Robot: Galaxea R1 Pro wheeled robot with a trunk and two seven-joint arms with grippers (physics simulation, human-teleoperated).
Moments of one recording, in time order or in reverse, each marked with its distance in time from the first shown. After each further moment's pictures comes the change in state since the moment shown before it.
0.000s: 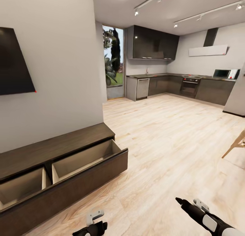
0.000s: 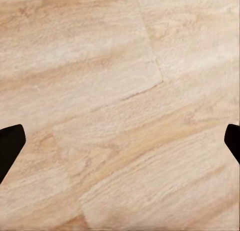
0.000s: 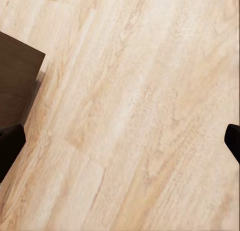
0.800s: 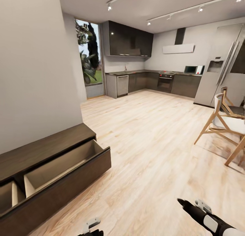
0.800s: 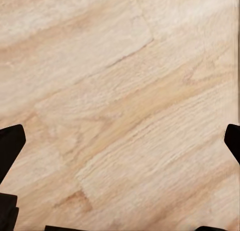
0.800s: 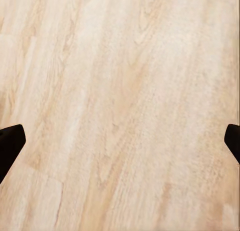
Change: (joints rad) left arm 0.000 0.001 0.019 0.092 0.012 0.000 0.000; right arm 0.000 -0.006 0.008 0.004 -0.001 -0.011 -0.036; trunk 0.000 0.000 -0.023
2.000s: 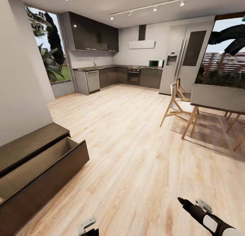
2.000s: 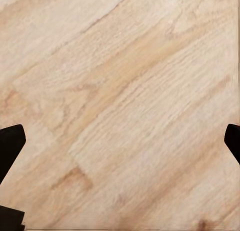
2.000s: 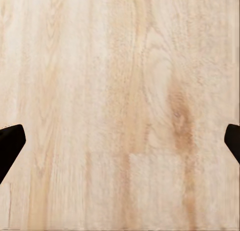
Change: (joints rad) left arm 0.012 0.007 -0.003 0.048 0.011 -0.190 0.002; right arm 0.000 0.003 0.000 -0.001 0.000 -0.043 0.000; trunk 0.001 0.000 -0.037
